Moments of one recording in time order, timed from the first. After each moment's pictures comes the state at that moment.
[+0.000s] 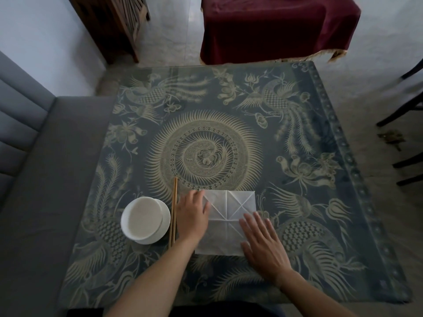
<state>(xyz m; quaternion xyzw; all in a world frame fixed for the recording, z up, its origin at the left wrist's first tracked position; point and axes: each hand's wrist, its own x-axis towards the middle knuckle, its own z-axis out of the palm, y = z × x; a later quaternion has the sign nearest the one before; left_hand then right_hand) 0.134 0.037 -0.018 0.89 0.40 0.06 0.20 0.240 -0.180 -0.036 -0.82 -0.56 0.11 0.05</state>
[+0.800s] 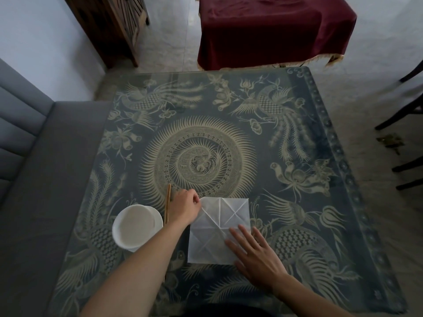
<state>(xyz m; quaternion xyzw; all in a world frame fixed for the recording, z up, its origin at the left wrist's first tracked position) 0.171 0.082 -0.007 0.86 0.43 -0.08 0.26 0.251 -0.185 -0.029 -0.74 -0.66 0.12 -0.03</state>
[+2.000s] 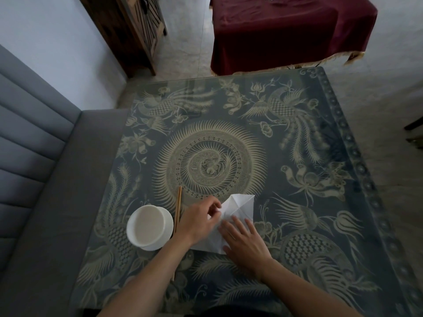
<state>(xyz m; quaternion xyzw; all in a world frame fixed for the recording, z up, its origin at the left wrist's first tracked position) 0.149 0.040 0.042 0.90 0.28 0.06 0.34 0.243 -0.121 -0.018 -0.76 -0.64 0.12 0.00</state>
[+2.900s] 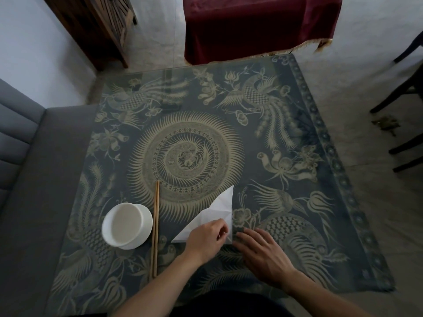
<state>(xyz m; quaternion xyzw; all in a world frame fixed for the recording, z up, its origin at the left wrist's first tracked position) 0.154 -0.041 -0.011 0.93 0.22 -0.07 0.30 0.271 -0.237 -0.047 -0.74 -0.66 0.10 0.11</state>
